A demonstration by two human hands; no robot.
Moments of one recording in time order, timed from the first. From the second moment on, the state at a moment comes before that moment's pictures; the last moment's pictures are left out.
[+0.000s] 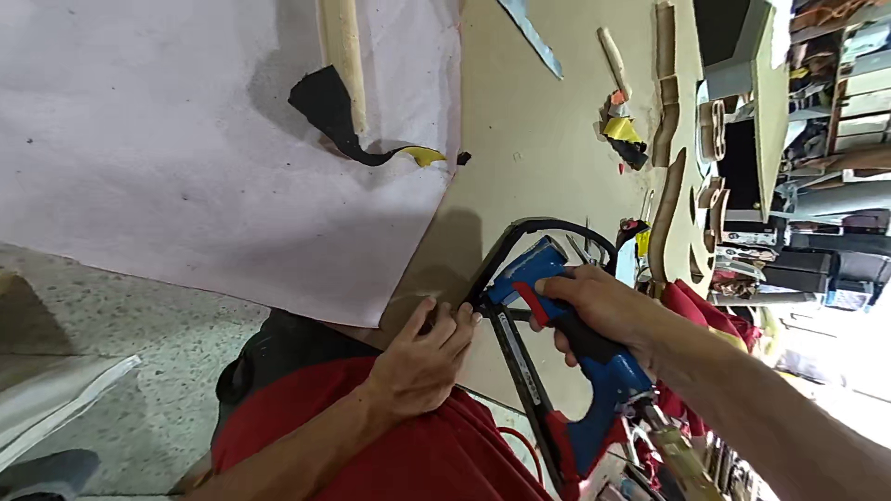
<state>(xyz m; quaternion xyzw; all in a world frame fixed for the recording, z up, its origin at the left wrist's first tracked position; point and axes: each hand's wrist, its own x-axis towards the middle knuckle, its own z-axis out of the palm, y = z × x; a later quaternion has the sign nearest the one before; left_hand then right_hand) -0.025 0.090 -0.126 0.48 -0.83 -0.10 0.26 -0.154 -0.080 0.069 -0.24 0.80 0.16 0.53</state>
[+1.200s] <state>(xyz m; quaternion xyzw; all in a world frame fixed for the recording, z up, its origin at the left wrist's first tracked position) -0.008 0.075 -0.089 0.58 -0.79 -0.12 0.17 -0.462 -0.015 -0.039 -0.61 0.77 -0.15 0.11</state>
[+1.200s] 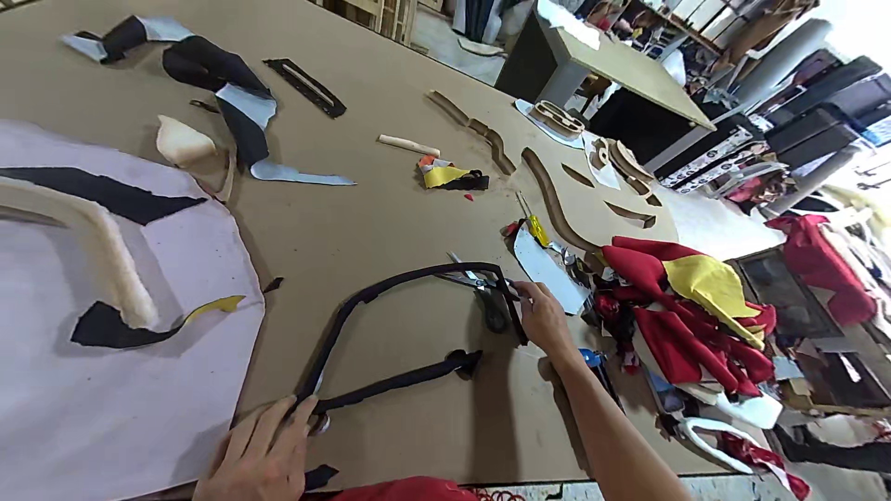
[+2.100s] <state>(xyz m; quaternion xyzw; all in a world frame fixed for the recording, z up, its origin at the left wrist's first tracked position) 0.029 0.094 -0.097 0.53 -0.81 -0.15 0.20 -0.484 -0.031 -0.047 -0.51 0.85 0.06 0.12</state>
